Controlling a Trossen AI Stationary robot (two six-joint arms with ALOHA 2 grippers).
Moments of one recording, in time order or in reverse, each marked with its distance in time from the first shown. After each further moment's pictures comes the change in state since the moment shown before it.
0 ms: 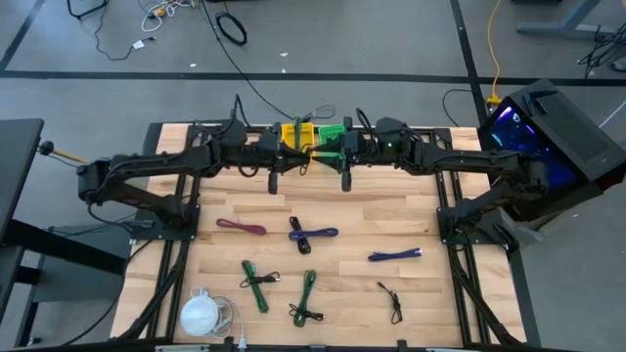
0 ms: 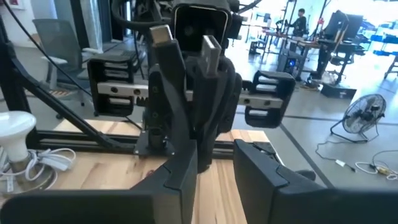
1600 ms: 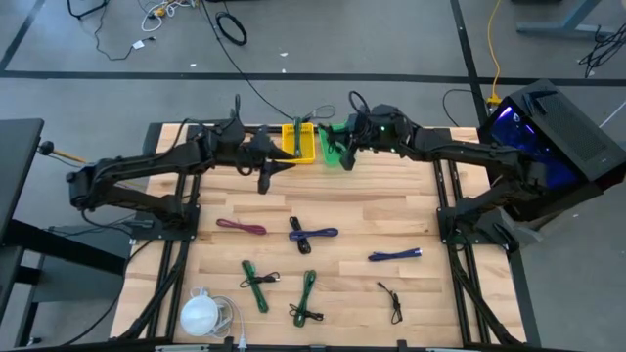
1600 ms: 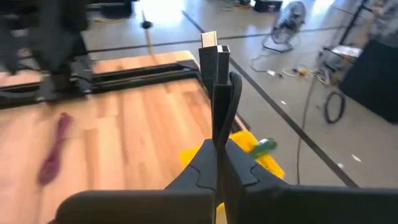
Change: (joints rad) left arm 0.052 -0.115 0.001 -0.402 -0.073 0.051; right arm -0.181 0.015 0.000 -0.271 0.166 0.055
